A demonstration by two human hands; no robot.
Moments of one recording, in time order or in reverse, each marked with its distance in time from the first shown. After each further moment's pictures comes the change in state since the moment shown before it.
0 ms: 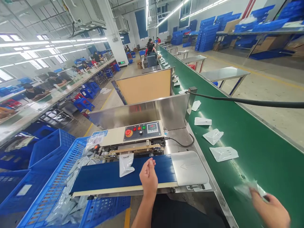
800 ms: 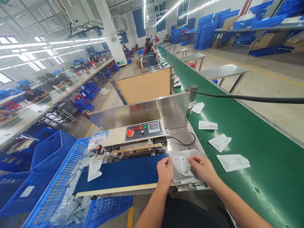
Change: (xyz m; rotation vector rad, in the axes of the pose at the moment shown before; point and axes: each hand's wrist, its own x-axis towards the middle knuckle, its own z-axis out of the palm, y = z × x) left_hand -0.013 -0.001 0.063 0.169 -0.398 -0.086; right_hand -0.115 -0.166 0.059 0.532 -0.783 -0.465
